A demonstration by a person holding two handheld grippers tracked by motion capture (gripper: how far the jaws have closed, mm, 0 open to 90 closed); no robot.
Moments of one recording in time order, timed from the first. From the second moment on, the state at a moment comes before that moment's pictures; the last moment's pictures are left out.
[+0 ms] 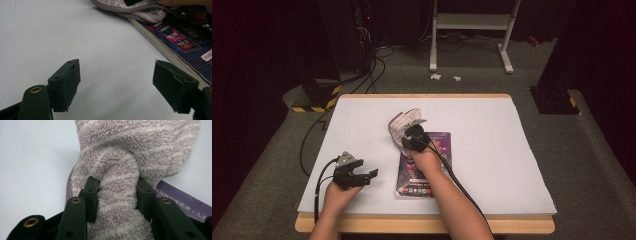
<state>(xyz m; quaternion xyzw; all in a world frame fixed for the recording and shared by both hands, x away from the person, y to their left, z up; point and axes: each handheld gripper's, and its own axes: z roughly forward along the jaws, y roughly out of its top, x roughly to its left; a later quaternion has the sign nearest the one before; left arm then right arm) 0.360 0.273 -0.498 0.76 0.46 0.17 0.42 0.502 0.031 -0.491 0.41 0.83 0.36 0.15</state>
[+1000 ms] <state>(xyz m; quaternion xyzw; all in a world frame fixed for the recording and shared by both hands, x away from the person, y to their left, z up) 0.360 0.265 -0.497 0.77 0.45 0.17 0.42 0.490 -0.102 -0.491 0.50 0.78 0.34 0.19</state>
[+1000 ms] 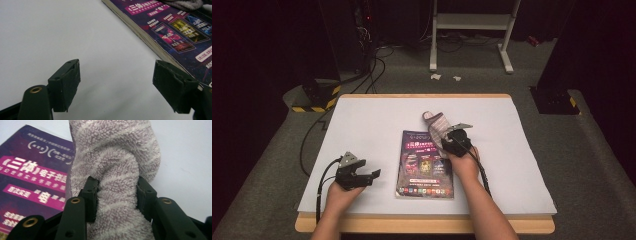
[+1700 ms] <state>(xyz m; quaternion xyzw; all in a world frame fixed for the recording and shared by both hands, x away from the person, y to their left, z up) 0.360 0.261 -0.499 0.77 0.45 0.16 0.43 0.486 -0.113 -0.486 0.50 0.77 0.35 0.19</state>
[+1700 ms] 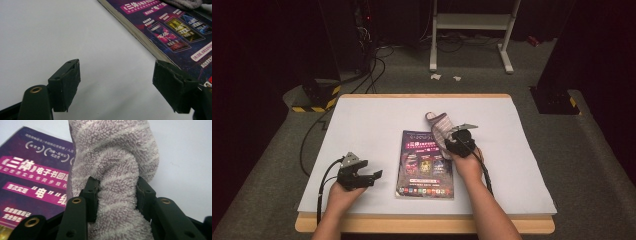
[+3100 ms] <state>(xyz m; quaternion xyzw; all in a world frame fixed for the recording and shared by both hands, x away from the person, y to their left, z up) 0.347 0.185 -0.501 0.81 0.40 0.13 0.41 0.386 -0.251 -0.497 0.55 0.72 0.33 0.24</state>
